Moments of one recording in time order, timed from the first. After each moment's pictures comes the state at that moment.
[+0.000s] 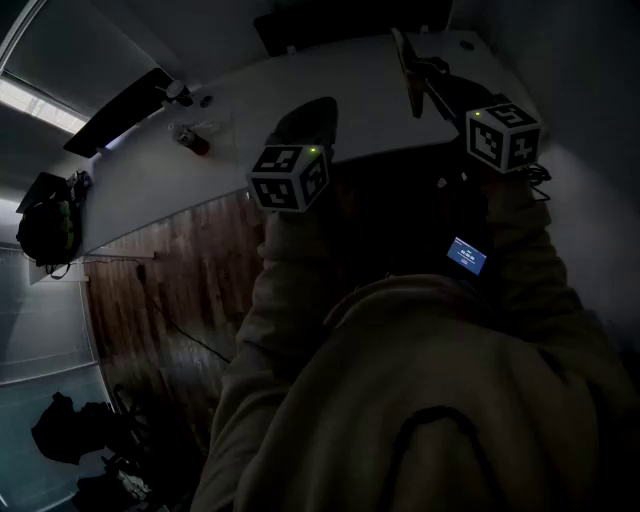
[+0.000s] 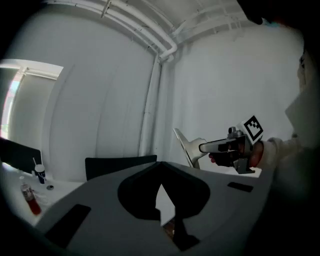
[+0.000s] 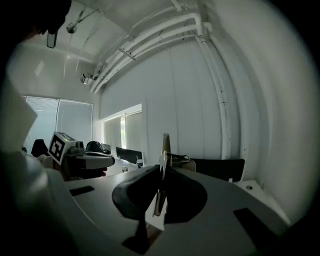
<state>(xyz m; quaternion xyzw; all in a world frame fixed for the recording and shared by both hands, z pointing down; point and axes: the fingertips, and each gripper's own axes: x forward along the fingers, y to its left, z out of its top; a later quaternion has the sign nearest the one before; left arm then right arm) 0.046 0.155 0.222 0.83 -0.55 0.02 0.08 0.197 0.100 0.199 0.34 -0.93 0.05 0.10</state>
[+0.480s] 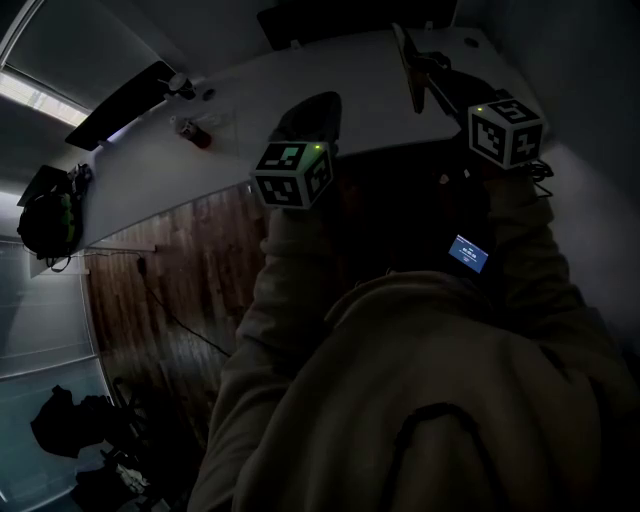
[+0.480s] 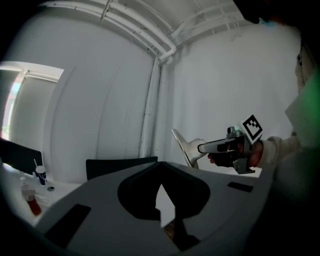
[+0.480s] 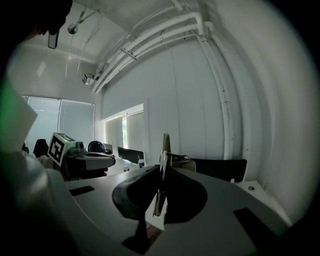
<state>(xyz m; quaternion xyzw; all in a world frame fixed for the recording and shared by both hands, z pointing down) 0.051 0.156 0.223 0.83 -0.55 0.02 0.07 0.196 0.100 0.197 0.33 -0.94 0.04 0.10</state>
